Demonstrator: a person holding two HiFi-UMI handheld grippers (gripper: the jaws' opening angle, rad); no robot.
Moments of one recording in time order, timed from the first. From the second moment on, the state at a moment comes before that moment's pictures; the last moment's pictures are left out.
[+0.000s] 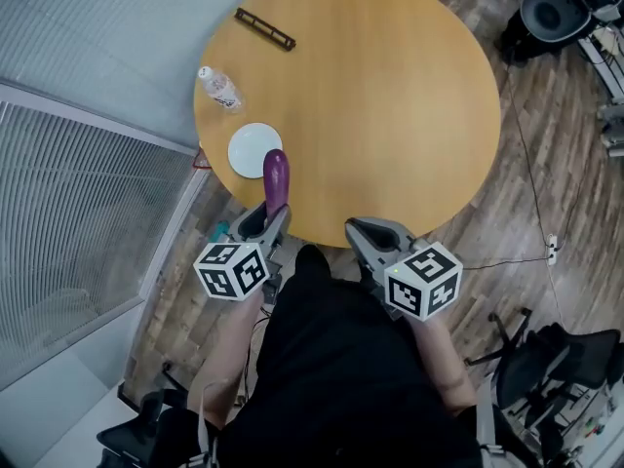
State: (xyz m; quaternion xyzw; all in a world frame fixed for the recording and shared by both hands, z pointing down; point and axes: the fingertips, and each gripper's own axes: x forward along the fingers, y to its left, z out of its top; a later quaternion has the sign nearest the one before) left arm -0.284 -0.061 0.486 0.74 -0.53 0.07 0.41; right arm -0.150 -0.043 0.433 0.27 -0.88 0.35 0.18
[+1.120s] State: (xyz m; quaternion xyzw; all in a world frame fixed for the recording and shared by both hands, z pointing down) left arm -0.359 -0.115 0.595 0.73 -0.54 0.26 0.33; right arm -0.174 -0.031 0.446 0.34 -0.85 0.36 0.18
